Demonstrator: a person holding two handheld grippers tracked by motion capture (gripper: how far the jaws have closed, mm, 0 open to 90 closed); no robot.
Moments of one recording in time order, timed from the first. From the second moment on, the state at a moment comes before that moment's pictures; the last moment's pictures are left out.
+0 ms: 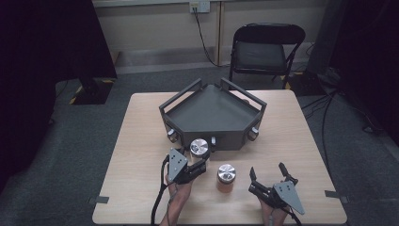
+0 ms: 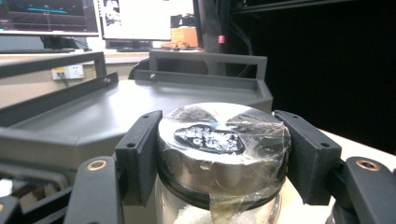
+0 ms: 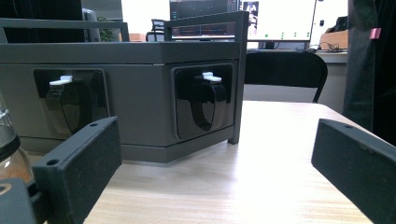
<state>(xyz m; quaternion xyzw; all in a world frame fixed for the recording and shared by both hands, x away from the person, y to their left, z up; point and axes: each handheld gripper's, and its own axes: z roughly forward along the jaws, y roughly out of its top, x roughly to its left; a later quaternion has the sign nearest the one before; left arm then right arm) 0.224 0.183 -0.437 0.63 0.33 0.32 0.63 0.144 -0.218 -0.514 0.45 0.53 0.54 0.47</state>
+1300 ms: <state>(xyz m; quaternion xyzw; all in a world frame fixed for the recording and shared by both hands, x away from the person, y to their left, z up) 0.274 0.173 -0.361 0.60 0.36 0.33 0.63 0.144 -0.218 -0.514 0.45 0.53 0.54 0.47</state>
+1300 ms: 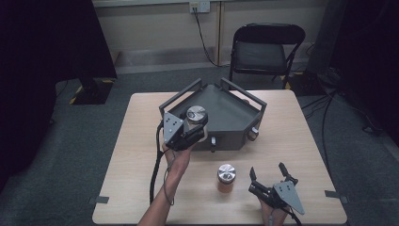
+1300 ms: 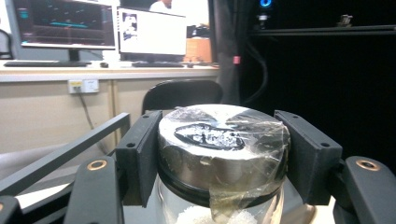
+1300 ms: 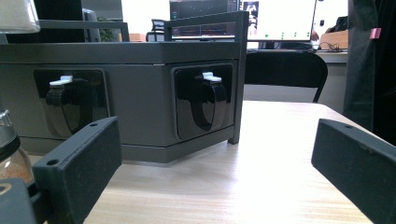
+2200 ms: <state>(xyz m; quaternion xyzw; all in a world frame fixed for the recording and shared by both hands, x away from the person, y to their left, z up) 0.315 0.147 -0.366 0.58 0.42 0.37 0.60 0.144 -0.219 -0.514 0.45 0.53 0.54 0.47</state>
